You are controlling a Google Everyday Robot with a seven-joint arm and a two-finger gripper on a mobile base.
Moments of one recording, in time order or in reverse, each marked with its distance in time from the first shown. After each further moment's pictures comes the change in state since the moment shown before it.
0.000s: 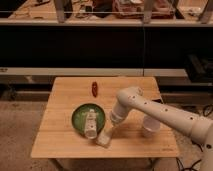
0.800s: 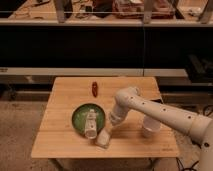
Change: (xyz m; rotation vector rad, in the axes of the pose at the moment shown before) arm 0.002 -0.001 0.001 -0.029 -0.019 0.003
